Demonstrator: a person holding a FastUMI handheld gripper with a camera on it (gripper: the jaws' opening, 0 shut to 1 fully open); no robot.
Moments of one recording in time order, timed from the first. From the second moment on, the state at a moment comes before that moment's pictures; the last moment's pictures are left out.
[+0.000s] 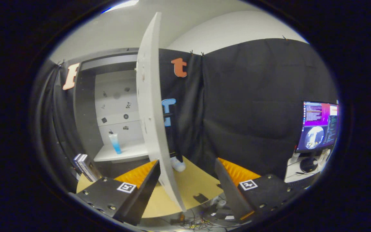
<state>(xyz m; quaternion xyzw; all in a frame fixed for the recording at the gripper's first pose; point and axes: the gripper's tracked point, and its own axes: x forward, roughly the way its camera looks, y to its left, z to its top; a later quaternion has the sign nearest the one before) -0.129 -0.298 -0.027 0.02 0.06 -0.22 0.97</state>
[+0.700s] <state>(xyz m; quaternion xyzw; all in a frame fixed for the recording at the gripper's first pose) -0.110 -0.262 -0.028 0.01 0.05 -0.18 0.98</state>
